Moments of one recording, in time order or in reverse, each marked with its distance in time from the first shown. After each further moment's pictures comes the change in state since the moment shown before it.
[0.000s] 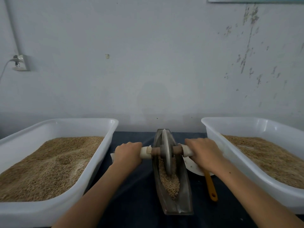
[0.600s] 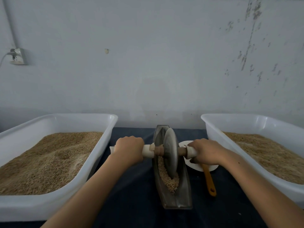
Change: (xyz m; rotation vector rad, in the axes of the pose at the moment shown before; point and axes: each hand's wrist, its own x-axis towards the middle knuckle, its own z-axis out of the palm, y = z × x) left_hand -0.001 0.007 -0.017 0.148 -0.125 0.048; right_hand 0.002 0.007 -0.017 0.169 -0.503 0.068
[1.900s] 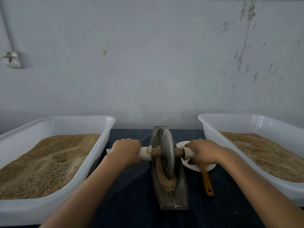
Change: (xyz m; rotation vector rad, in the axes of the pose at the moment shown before) left_hand 0.000 -0.002 0.000 -0.010 -0.028 0.029; right_hand -0.004 -0.002 -0.007 0.025 -0.058 -0.009
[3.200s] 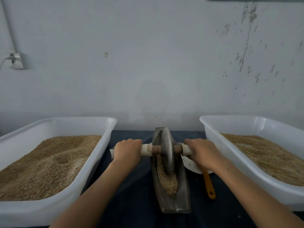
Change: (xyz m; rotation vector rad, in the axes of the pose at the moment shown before) left_hand 0.002 0.005 0.011 -0.041 0.192 -0.087; right_hand 0.008 -0.003 0.021 -0.044 0.400 0.010
